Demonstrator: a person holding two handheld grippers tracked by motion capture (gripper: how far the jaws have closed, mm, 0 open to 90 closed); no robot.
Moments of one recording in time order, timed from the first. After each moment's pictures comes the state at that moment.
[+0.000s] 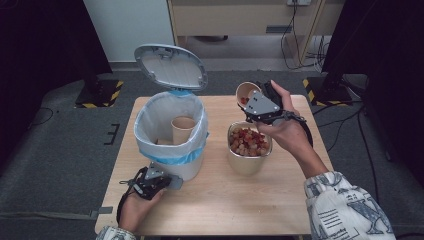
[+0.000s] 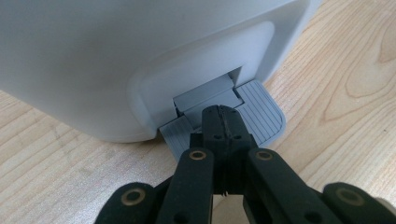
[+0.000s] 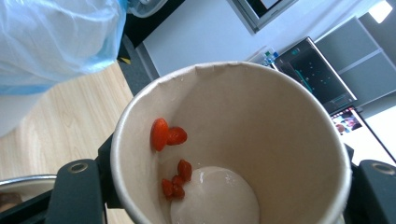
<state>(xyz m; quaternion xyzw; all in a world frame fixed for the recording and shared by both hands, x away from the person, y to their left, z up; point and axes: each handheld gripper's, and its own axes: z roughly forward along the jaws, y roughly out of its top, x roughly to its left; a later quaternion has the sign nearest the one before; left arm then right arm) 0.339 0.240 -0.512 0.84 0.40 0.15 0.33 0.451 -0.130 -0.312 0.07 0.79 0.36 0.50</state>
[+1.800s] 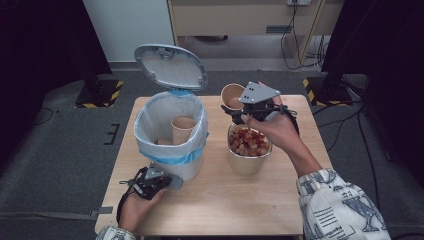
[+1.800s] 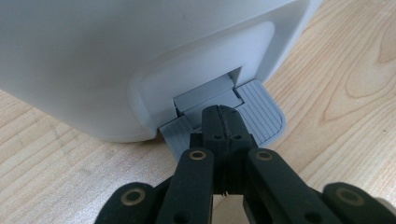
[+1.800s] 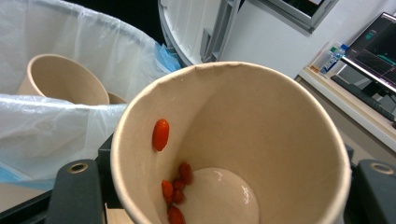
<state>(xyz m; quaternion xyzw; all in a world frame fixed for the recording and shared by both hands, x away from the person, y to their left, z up) 0.338 0.240 -0.512 0.84 0.40 0.15 0.33 0.451 -0.107 -0.299 0.13 0.80 0.48 0.34</state>
